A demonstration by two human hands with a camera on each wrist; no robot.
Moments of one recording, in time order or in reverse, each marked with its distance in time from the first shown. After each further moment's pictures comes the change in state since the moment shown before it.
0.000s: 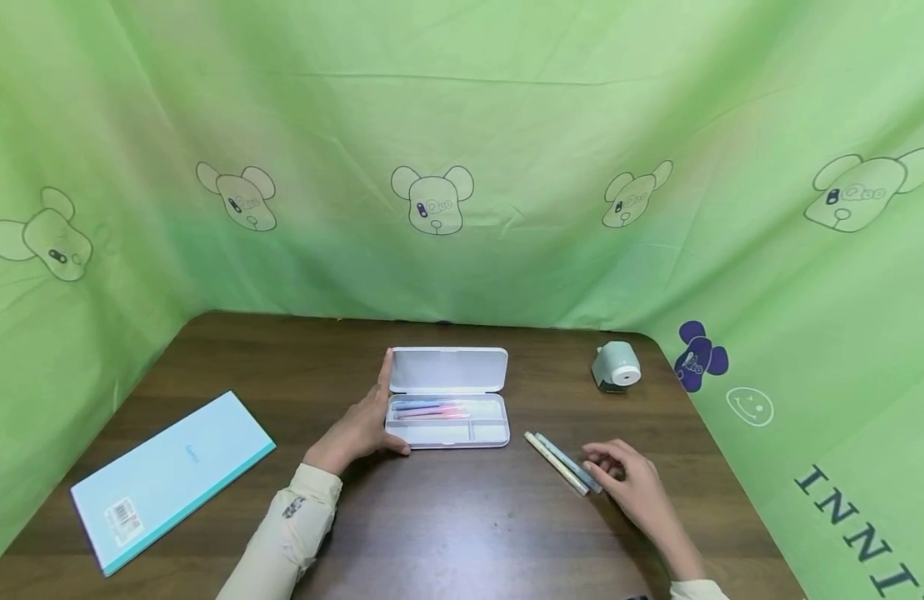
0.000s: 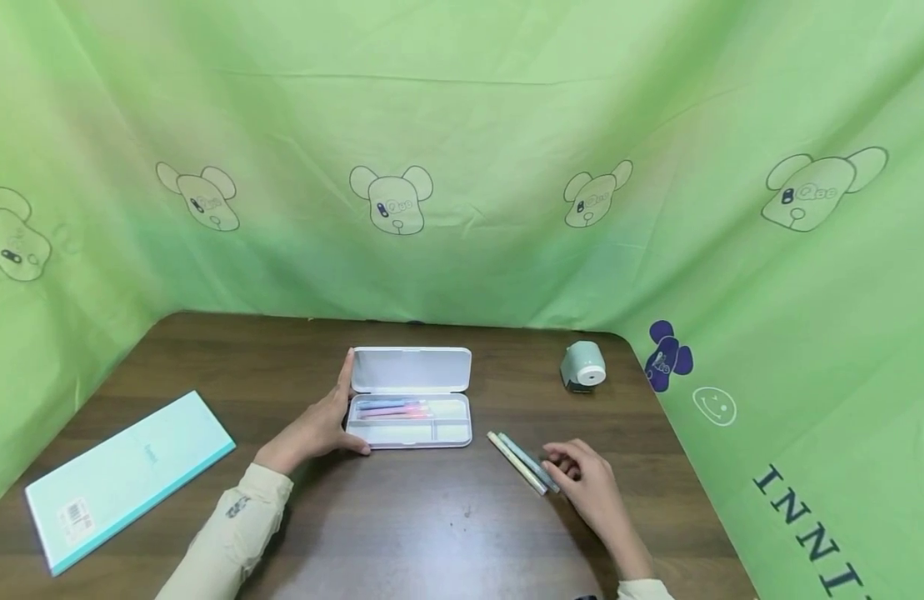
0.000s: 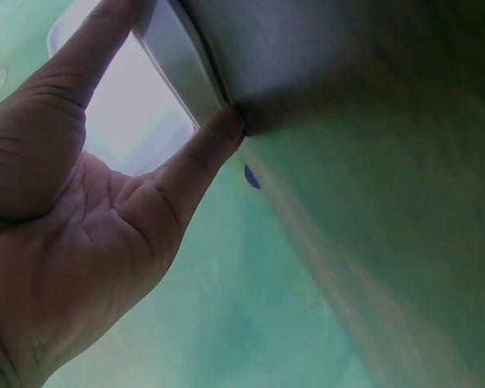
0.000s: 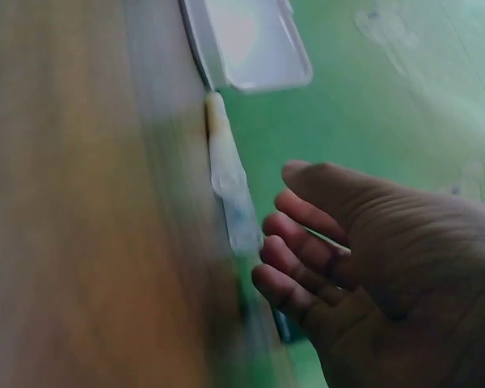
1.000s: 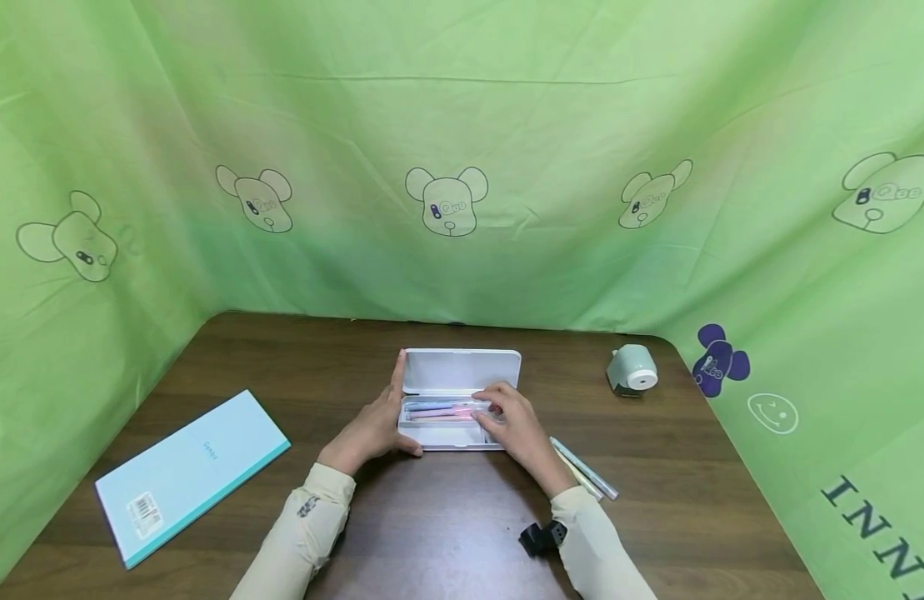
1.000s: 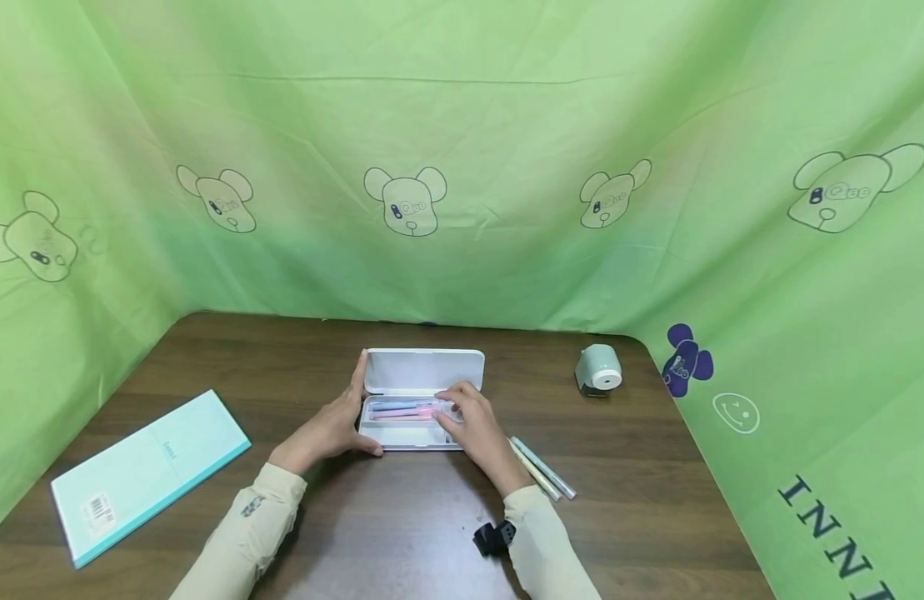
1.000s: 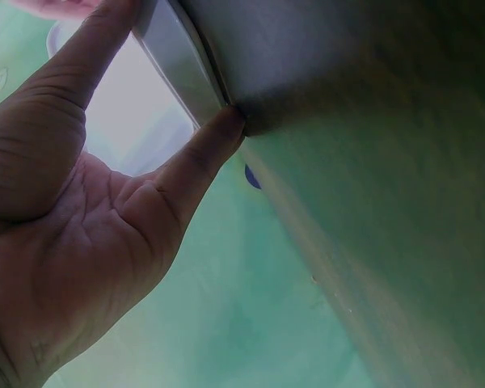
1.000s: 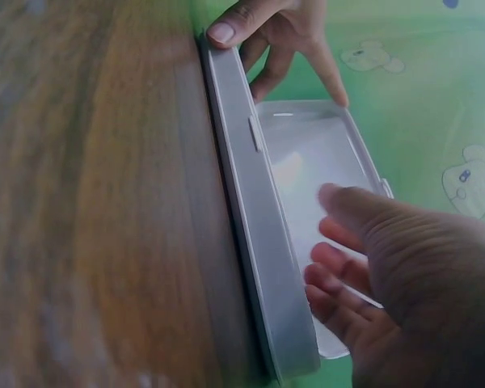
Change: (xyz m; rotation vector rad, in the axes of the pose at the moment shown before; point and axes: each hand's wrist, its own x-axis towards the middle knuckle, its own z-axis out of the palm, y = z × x) left_hand -0.014 0.034 -0.015 -0.006 -0.028 -0.057; right_hand 0.102 -0.074 0.134 0.058 -0.131 -0.199
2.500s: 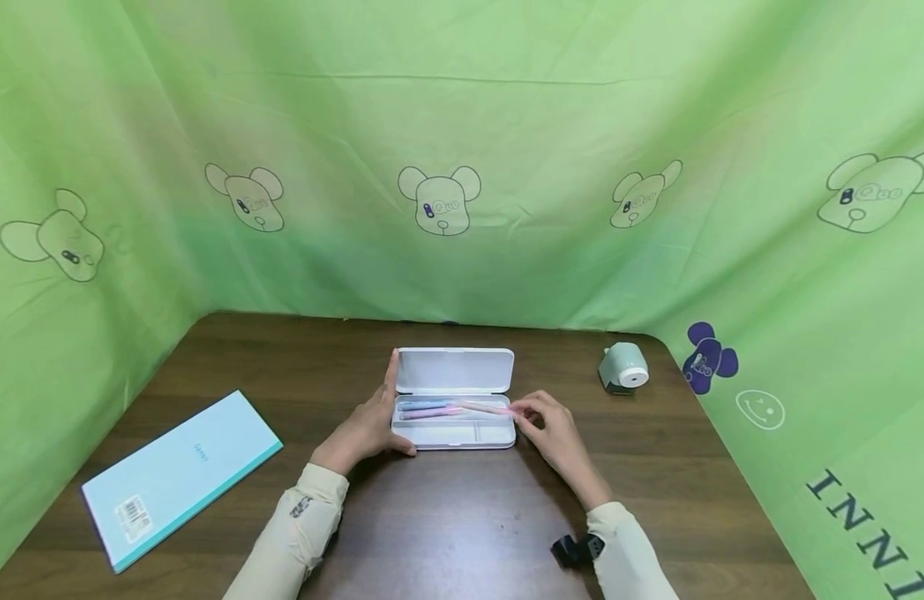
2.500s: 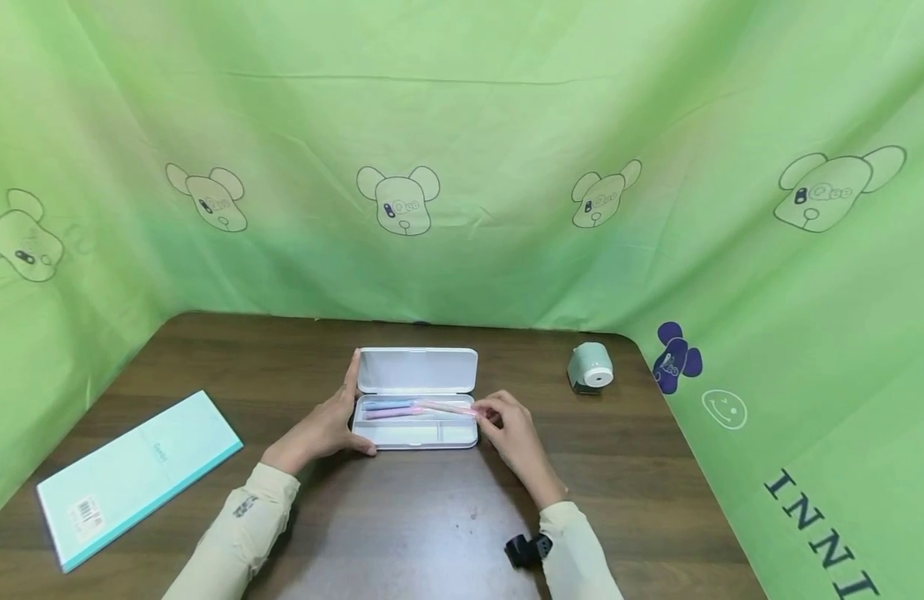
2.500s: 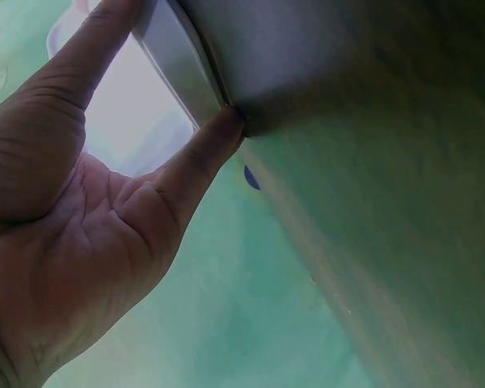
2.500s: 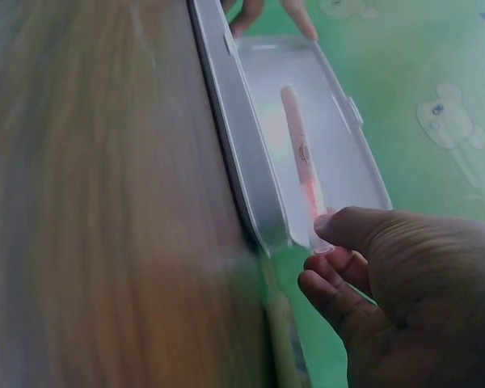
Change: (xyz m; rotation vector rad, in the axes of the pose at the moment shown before) left_hand -0.002 0.008 -0.003 0.017 -0.007 -0.030; right_hand -0.033 0.028 -0.043 0.008 0.088 0.140
